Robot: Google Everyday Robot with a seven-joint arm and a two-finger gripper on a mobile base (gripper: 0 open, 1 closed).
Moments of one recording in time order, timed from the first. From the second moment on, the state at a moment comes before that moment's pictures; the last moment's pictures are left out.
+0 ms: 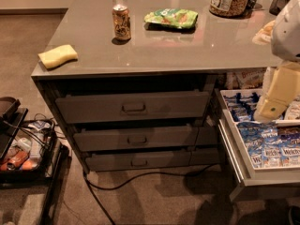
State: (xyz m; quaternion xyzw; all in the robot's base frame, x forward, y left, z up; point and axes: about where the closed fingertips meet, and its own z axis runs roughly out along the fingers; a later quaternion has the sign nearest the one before) arm 0.438 -0.216 0.977 -0.60 0.78 -0.04 0.16
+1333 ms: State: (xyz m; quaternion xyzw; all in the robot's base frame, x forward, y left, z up) arm 0.443 -0.172 0.961 -0.63 0.75 0.07 0.20
